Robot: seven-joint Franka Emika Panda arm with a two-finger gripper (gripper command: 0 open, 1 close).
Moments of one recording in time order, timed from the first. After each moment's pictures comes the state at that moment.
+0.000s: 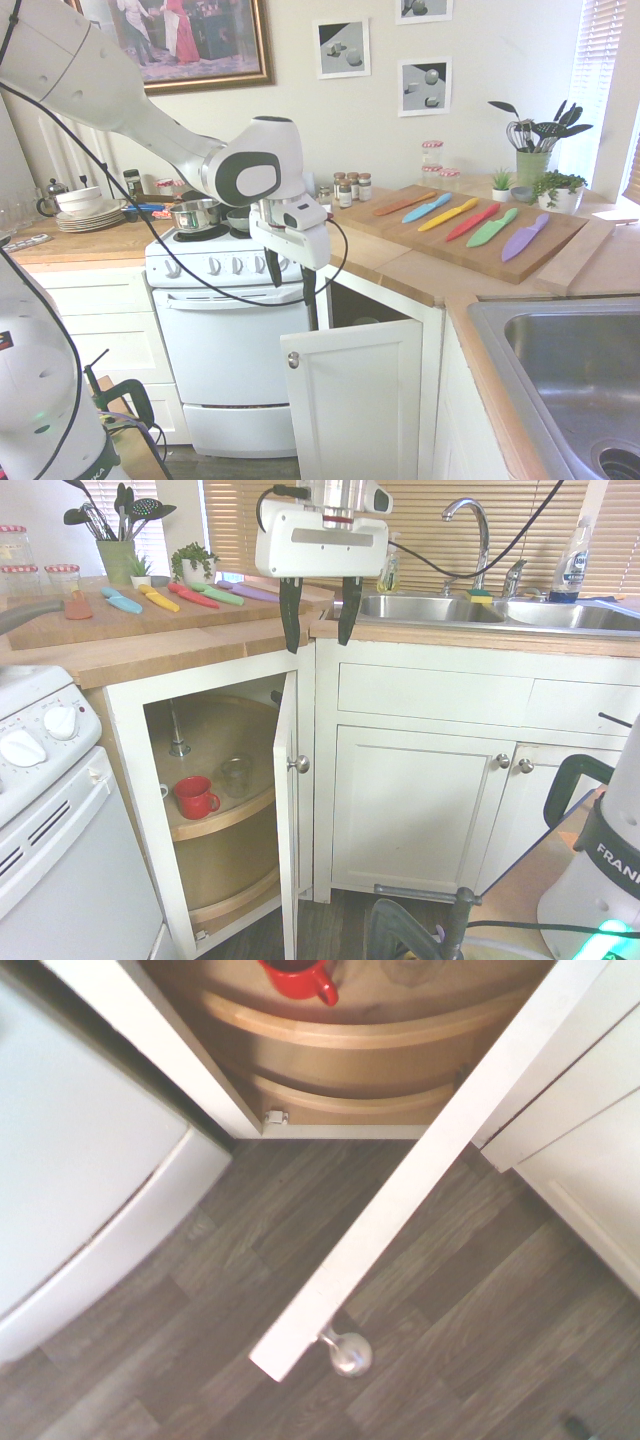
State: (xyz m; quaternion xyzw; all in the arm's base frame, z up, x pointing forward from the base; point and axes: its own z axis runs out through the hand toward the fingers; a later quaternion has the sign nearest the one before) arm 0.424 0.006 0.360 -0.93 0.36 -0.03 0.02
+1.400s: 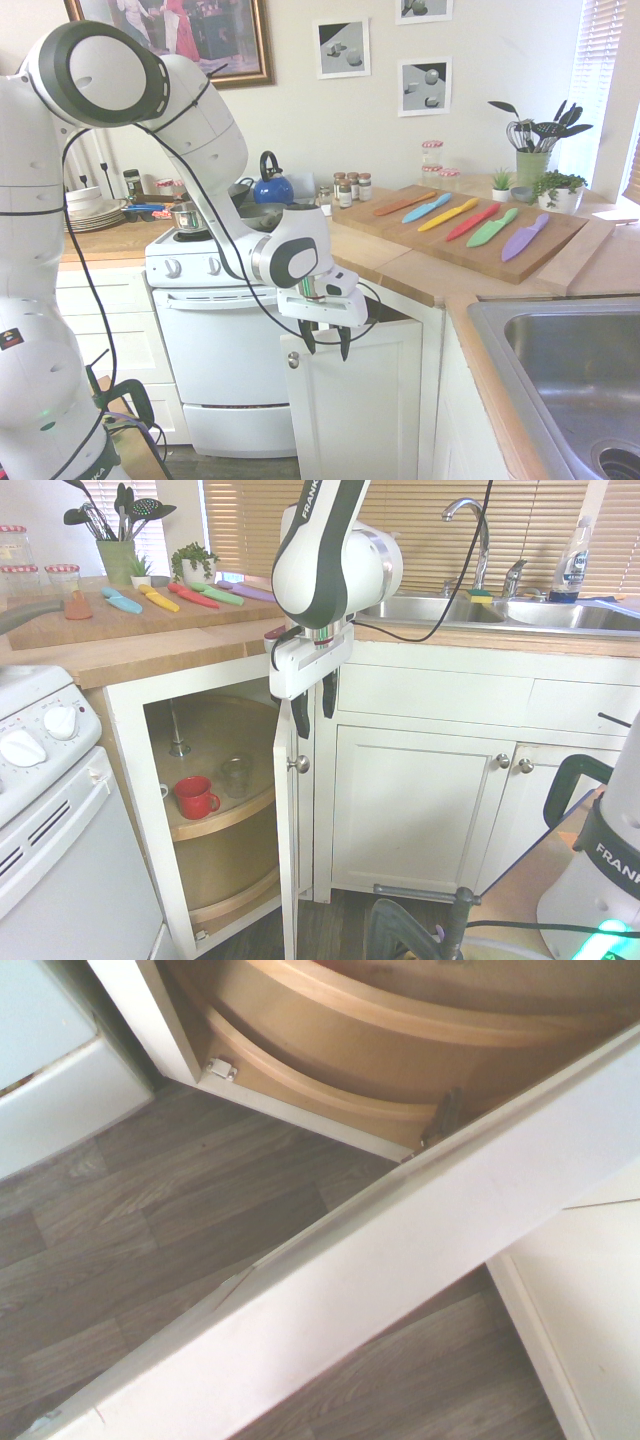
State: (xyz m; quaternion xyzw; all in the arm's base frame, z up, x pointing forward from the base) arm 0.483 -0.010 0.204 -0.97 0.23 -0.04 -0.03
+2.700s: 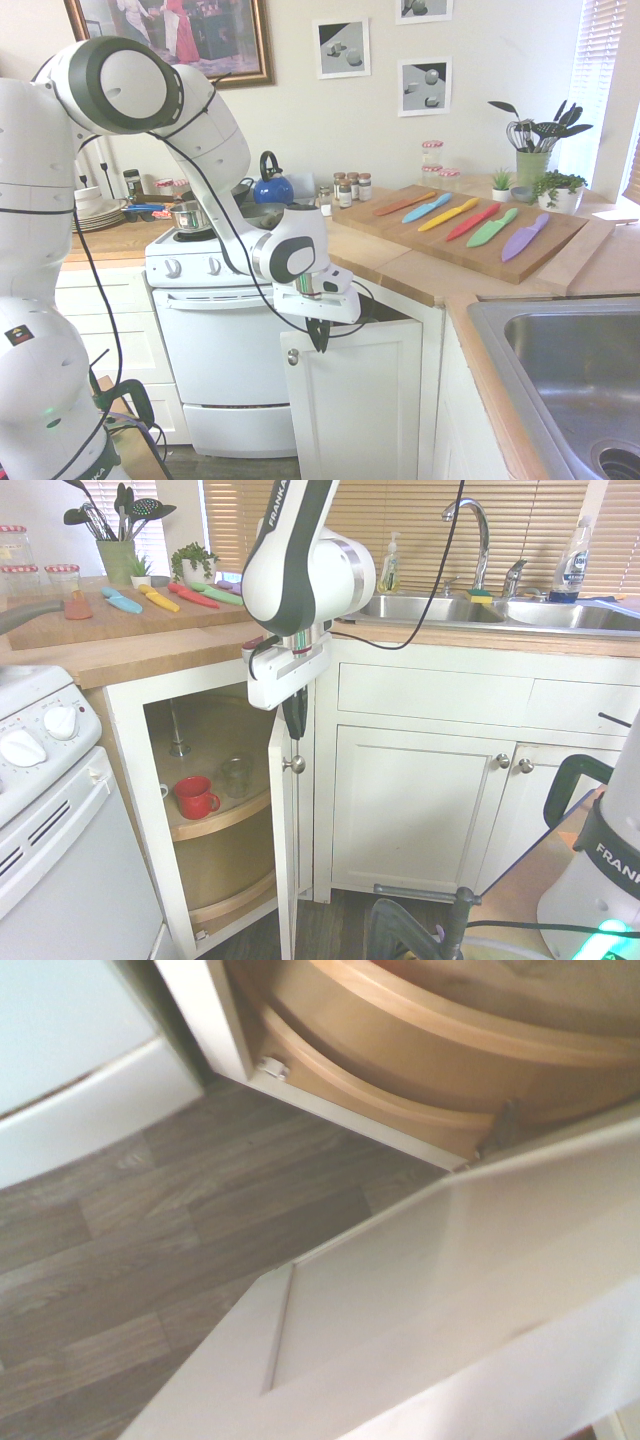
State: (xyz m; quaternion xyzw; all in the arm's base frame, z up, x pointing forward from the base) arm 0.509 0.036 0.194 -0.98 0.20 -0.02 -0.02
